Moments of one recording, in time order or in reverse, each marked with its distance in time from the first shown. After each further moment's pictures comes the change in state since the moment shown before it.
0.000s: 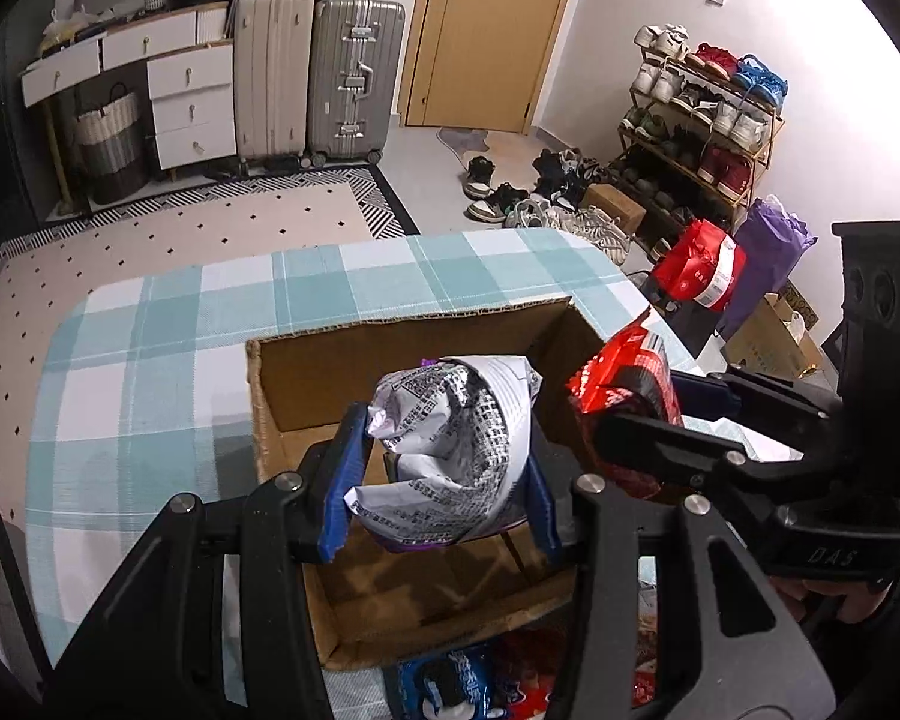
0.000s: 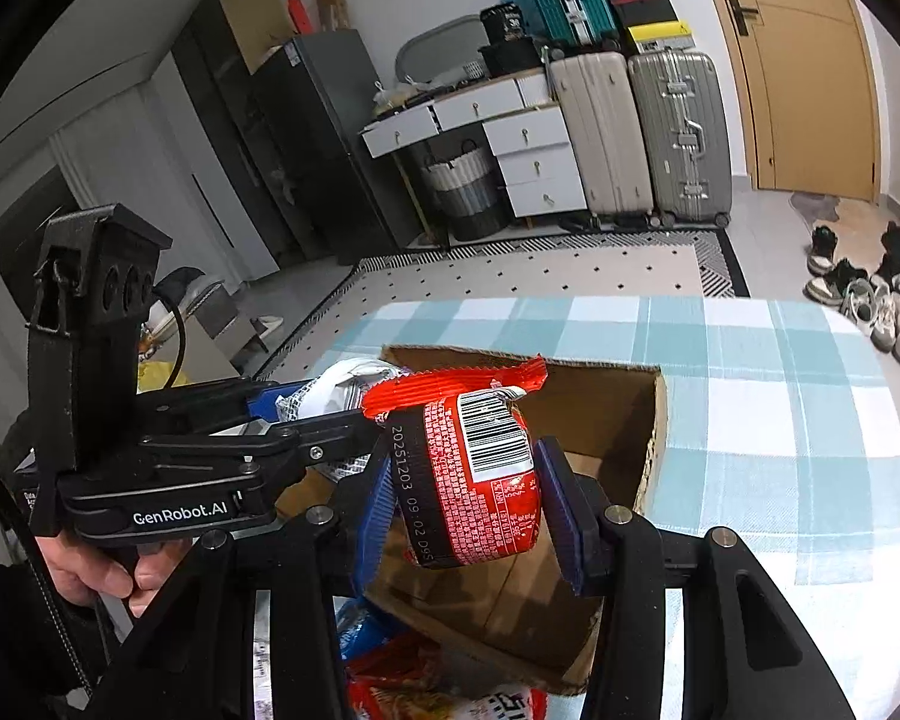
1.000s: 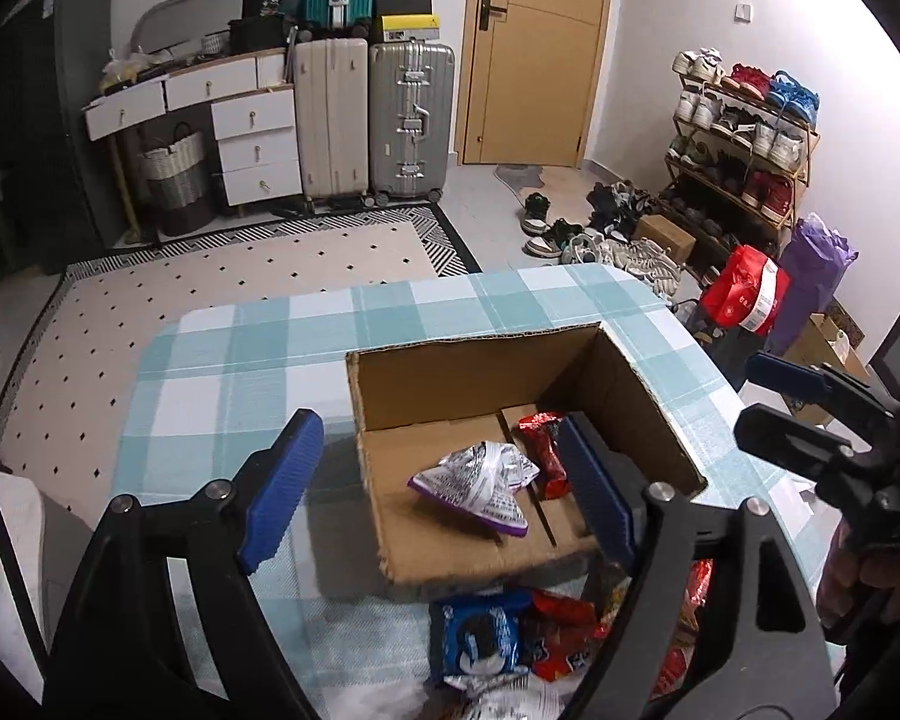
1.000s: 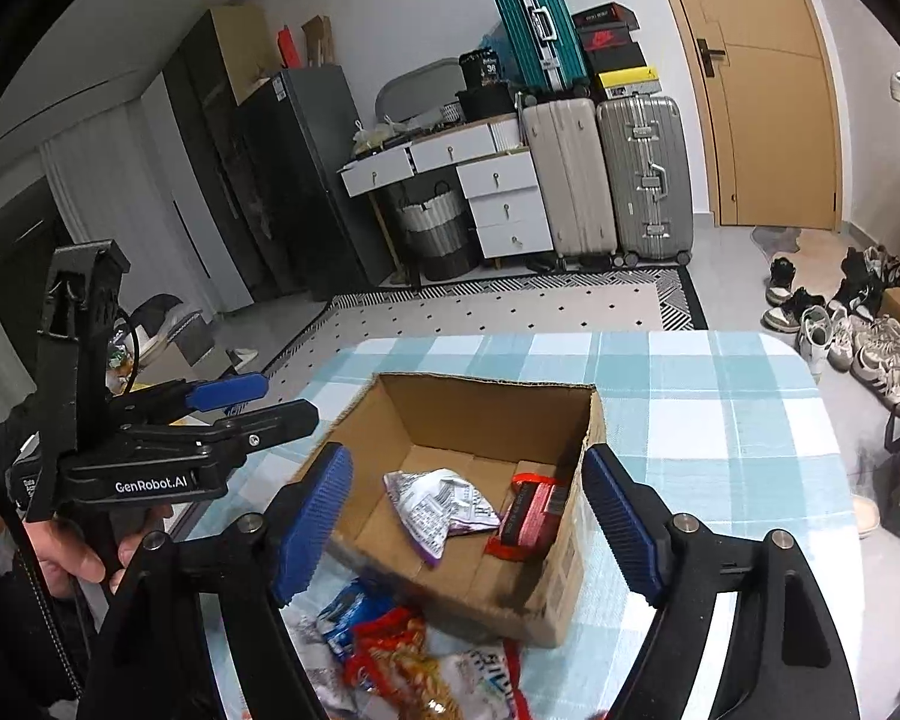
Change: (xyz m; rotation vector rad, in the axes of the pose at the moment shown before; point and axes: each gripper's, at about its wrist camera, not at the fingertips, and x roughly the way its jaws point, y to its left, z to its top) left arm -0.083 -0.012 -0.024 0.005 -0.109 0.179; right arm -0.066 0.009 -0.015 -0.012 -0.114 -0.088
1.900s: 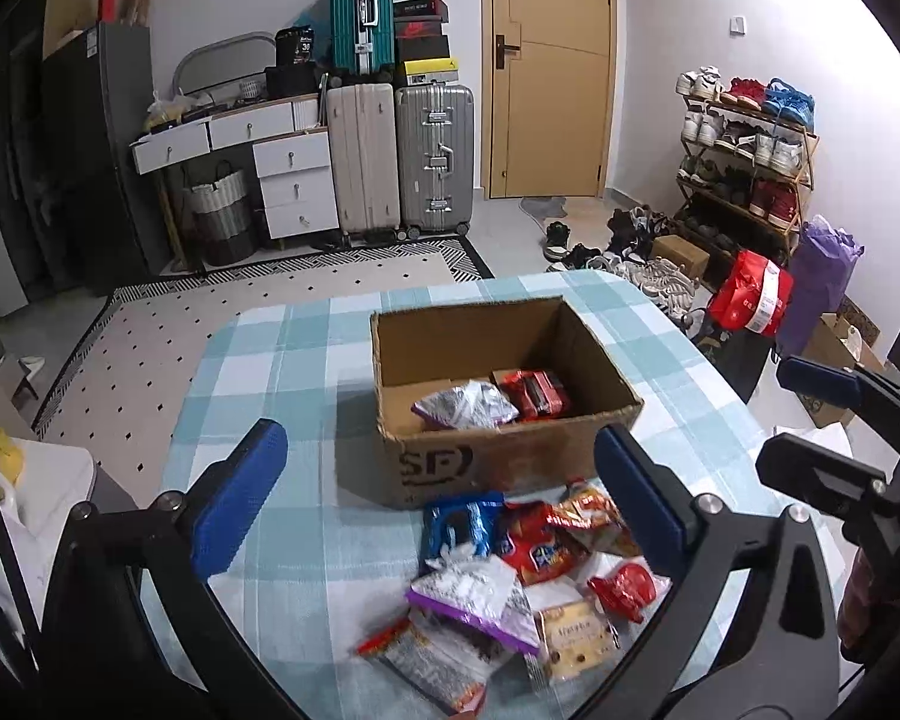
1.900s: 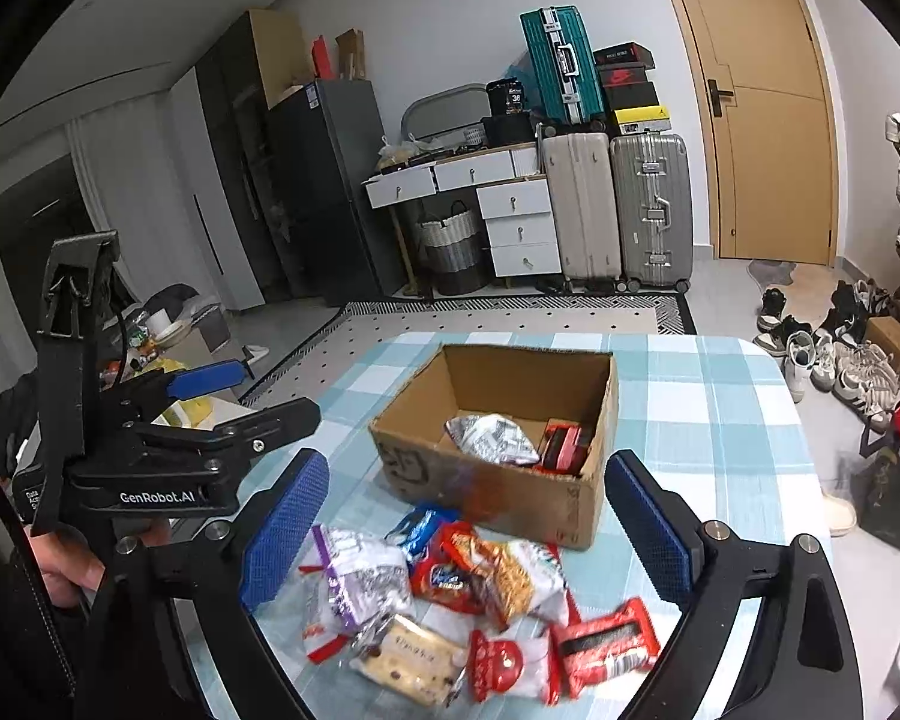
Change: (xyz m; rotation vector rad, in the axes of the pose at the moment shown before) left arm -0.141 -0.054 -0.077 0.016 -0.099 0.097; right arm -0.108 0.066 -0.055 -0.066 -0.052 -0.015
